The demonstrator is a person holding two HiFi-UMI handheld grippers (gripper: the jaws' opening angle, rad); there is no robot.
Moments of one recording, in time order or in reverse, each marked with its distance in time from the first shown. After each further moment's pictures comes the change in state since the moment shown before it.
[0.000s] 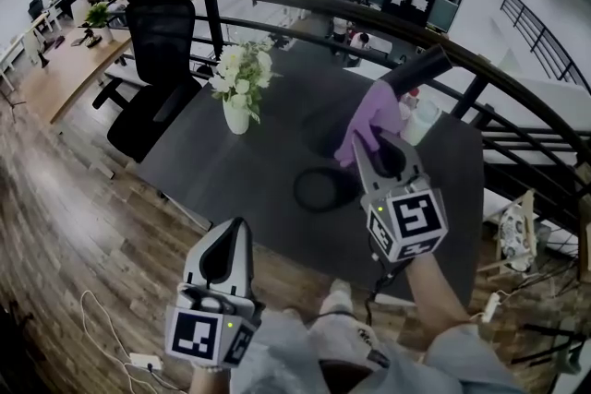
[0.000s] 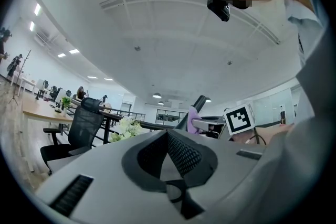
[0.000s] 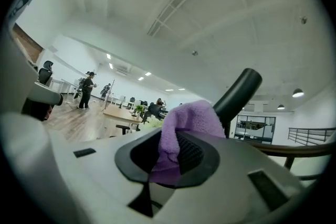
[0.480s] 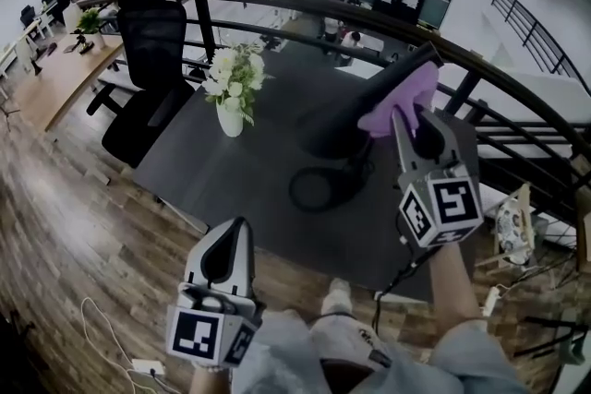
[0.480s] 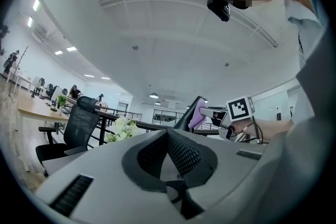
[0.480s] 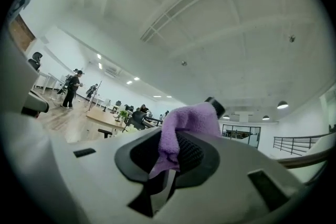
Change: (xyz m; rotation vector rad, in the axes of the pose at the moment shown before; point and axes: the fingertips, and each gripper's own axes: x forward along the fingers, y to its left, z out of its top) left arm 0.003 -0.003 -0.001 -0.016 0.005 -0.032; right arm -0.029 -0.068 0.042 -0.036 -0.086 -0.161
